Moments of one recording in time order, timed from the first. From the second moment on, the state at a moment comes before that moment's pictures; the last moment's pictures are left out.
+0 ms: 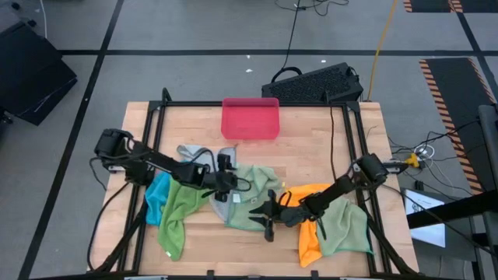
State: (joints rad) left arm -0.17 1.68 0.76 0.02 -0.45 0.25; right arm 0.47 2.04 0.82 0.86 0.46 0.39
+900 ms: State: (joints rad) left arm 0.14 1.69 0.85 -0.01 -0.20 0.20; right arm 0.42 2.16 0.85 0.85 0.31 0.45
